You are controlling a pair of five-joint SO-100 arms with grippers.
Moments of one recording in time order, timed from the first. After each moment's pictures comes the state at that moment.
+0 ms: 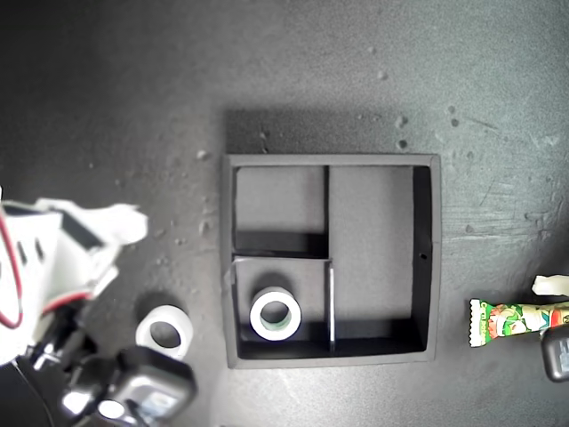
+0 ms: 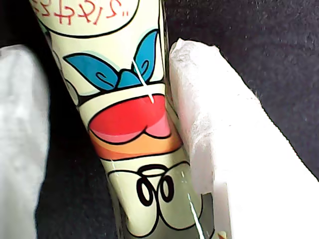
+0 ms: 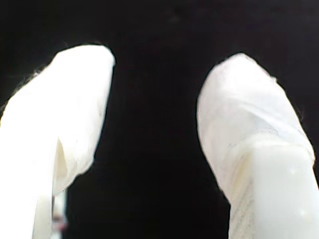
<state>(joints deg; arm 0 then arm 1) 15.2 109.2 85.2 100.0 -76.8 -41.0 130.9 159.1 27.9 127.6</state>
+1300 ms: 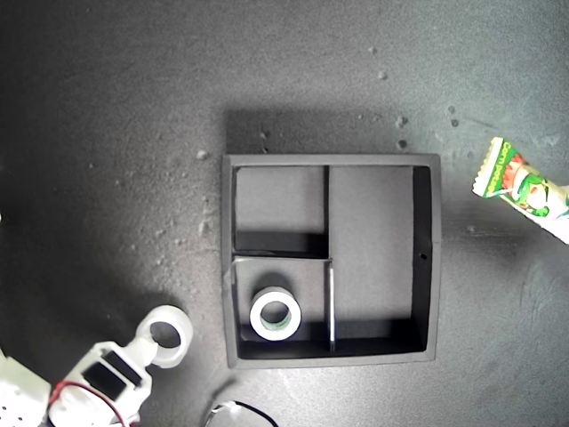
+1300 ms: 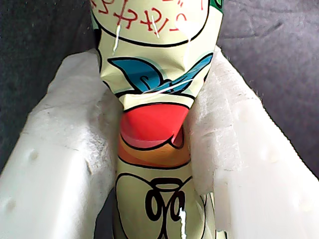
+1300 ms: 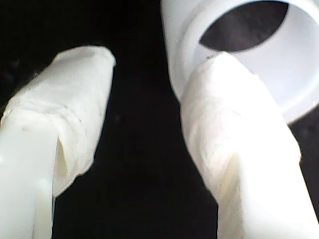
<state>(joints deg) 38.8 82.4 87.8 72.9 -88.3 -1.1 139.8 127.4 62.6 127.6</state>
